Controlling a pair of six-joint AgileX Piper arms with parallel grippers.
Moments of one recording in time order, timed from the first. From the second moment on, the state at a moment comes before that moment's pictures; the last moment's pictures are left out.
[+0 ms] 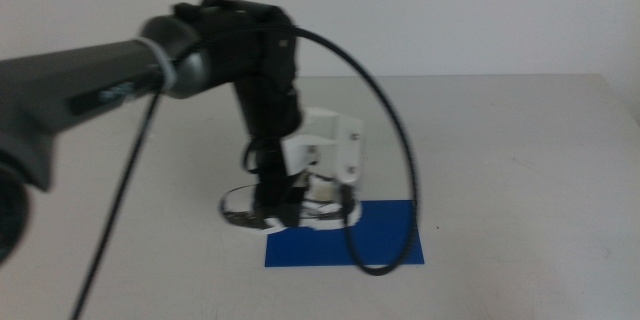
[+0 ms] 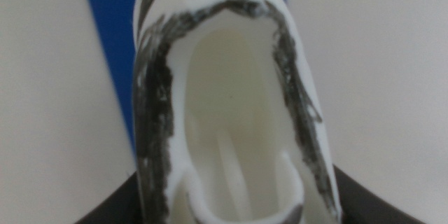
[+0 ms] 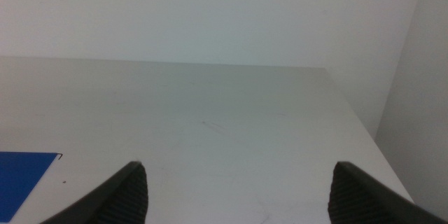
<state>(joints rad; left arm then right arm) -0.54 1.98 -1.61 -0.14 1.20 1.22 -0.03 -0.01 0.03 0.04 0.17 -0.06</state>
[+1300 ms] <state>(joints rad) -0.64 2.22 -1.83 -0.19 1.21 1.10 -0.03 -0.01 0.03 0.04 0.17 -0.06</state>
